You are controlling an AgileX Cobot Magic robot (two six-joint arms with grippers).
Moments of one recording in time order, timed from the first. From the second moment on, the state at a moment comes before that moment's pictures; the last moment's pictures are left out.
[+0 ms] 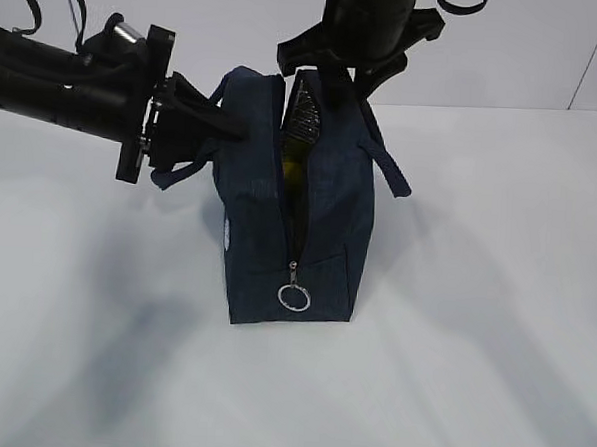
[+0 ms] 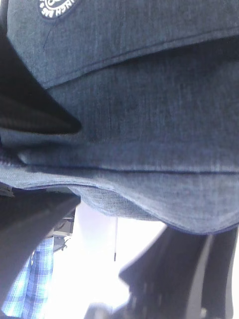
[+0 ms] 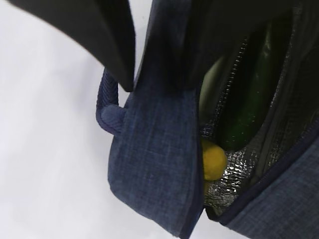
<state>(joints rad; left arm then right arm) -0.17 1.94 -1.28 -1.42 1.15 0.57 0.55 2.14 -2.17 -0.19 1.26 0.15</state>
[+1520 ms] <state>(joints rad) -0.11 1.70 -1.39 -1.10 1.19 0.52 0.56 1.55 -1.70 -0.01 1.25 0.07</state>
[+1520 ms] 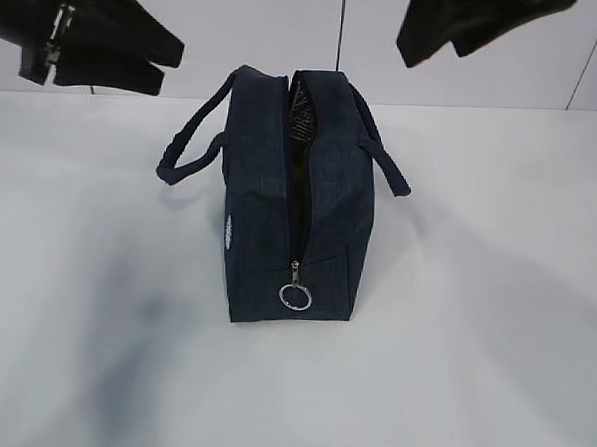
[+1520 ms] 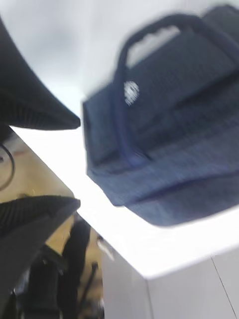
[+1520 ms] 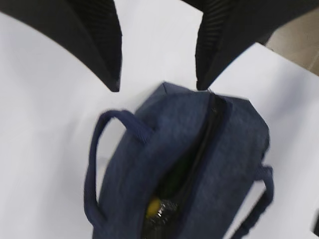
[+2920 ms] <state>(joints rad) -0.11 1.46 -1.39 -0.74 1.23 0.28 0.56 1.22 -0.50 -0.12 -0.41 0.01</state>
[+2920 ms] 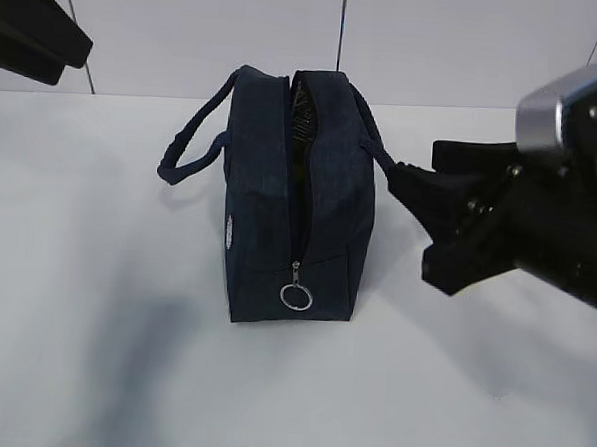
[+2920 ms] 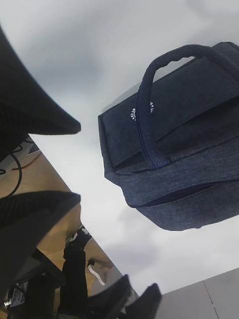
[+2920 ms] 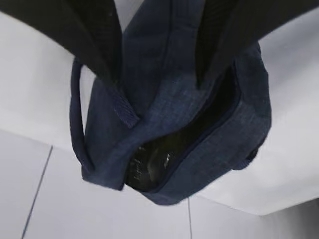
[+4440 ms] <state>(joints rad) -0.11 1.46 -1.39 -0.74 1.23 0.26 0.56 1.98 -0.47 -0.31 -1.14 0.12</state>
